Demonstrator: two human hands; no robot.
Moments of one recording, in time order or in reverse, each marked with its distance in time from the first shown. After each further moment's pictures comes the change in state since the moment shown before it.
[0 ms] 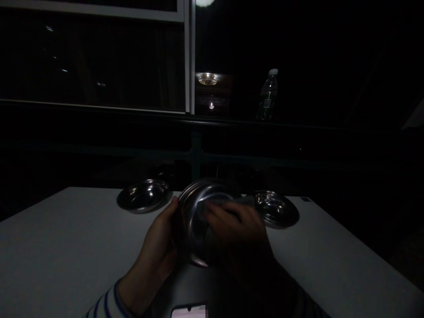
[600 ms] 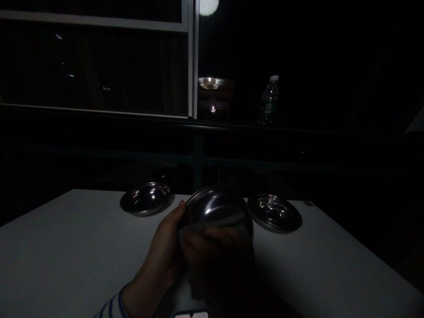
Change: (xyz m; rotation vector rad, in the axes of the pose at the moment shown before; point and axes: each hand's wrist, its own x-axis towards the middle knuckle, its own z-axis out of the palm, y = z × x) left_hand -0.002 -0.004 -0.001 0.033 -0.031 0.045; right_hand -0.005 -0.025 0.018 0.098 0.122 -0.073
